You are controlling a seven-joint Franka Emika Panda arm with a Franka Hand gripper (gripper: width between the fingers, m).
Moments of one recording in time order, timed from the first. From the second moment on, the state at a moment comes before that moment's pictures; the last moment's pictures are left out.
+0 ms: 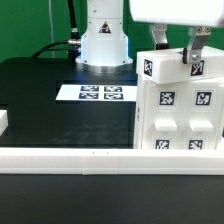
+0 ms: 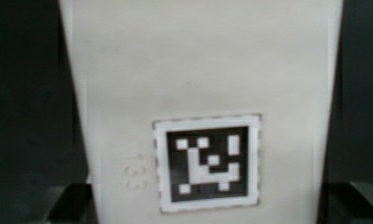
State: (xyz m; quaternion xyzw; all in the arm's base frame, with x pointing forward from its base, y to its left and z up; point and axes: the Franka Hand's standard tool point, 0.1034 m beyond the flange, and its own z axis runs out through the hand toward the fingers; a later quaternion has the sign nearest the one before) arm 0.628 0.070 0.157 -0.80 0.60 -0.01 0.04
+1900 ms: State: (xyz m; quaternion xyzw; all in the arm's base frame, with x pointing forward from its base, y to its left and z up) arm 0.622 0.070 0.158 -0.57 0.82 0.01 0.03
